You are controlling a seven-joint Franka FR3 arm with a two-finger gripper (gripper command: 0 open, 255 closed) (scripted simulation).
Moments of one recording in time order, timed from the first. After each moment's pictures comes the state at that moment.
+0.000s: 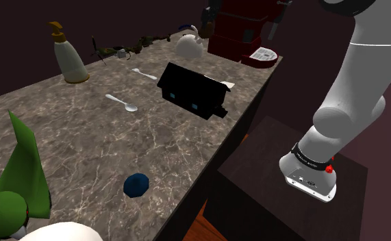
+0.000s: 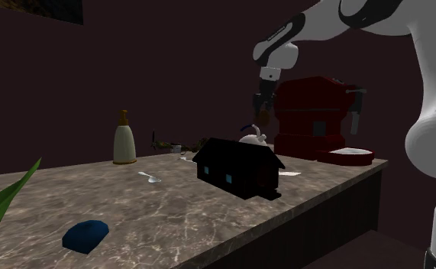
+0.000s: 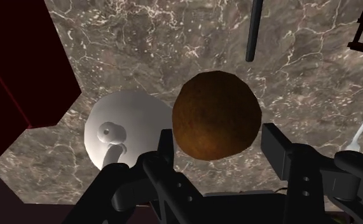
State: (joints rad) arm -0.31 0.29 0.08 -1.49 0.03 2.08 -0.41
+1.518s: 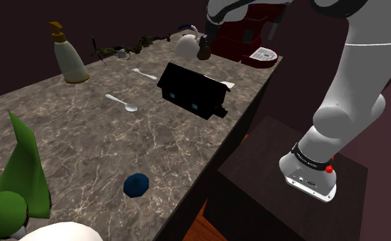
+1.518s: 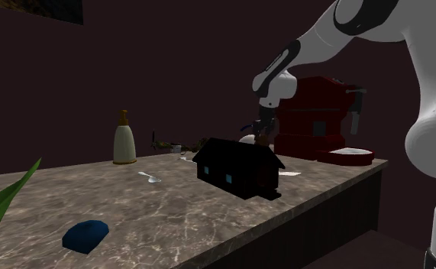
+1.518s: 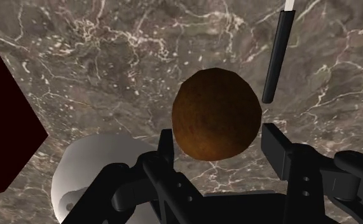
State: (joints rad) arm -0.31 0.34 0.08 -1.72 0.03 2.36 -0.43
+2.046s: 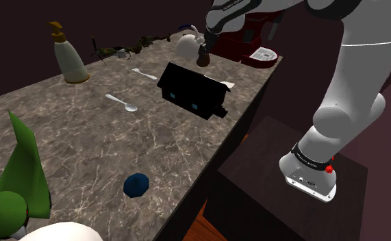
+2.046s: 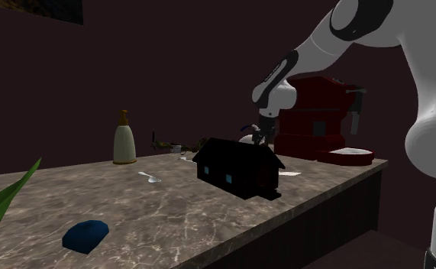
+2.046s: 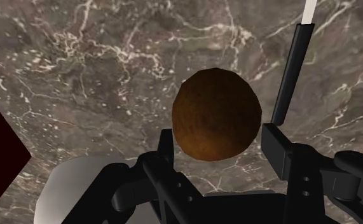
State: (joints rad) arm -0.31 0.39 0.07 -1.77 0.03 2.46 -0.43
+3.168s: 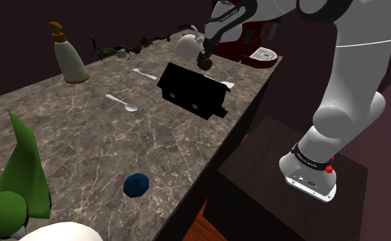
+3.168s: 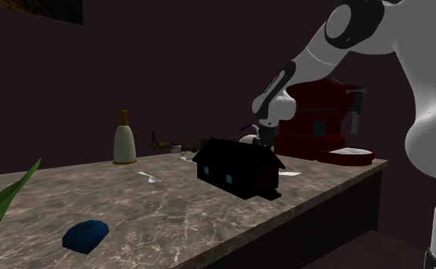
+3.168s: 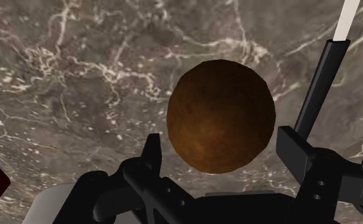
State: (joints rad) arm -0.31 0.45 0.07 -1.80 0.03 2.55 -0.43
